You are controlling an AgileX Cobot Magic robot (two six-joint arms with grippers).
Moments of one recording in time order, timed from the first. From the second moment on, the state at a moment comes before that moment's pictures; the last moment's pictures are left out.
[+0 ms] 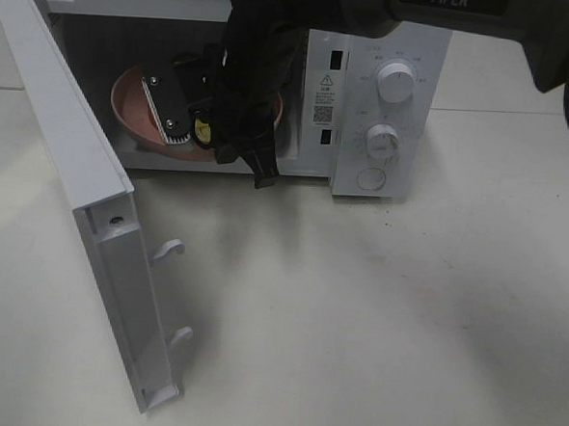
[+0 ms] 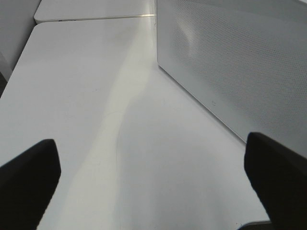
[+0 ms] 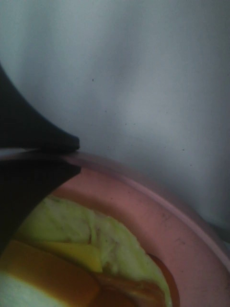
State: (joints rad) left arm 0.06 0.00 -0.50 -0.13 1.04 0.15; right arm 0.69 2.28 -1.95 -0.05 0.84 -1.31
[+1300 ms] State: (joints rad) left arm 0.06 0.00 -0.50 -0.13 1.04 0.15; right arm 0.64 2.39 -2.05 -0.06 0.73 -1.22
